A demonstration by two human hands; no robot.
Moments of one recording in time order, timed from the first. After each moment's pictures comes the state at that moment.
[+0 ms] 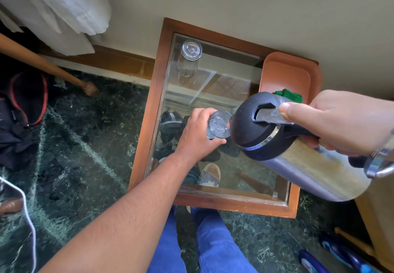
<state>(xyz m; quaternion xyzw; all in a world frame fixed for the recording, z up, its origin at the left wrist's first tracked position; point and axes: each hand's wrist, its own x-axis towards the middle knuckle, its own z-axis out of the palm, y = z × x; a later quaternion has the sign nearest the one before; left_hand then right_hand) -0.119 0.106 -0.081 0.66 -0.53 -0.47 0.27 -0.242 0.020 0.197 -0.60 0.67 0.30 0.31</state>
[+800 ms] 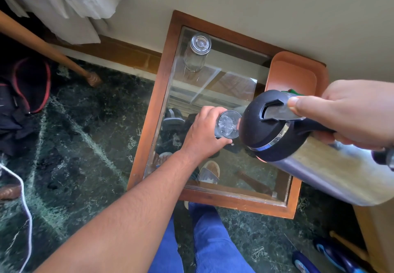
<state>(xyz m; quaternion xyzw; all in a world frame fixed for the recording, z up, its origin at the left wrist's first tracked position) -0.125 0.113 -0.080 0.65 -0.54 -0.45 0.27 -0.229 0.018 0.201 -0.63 0.65 0.34 0.26</state>
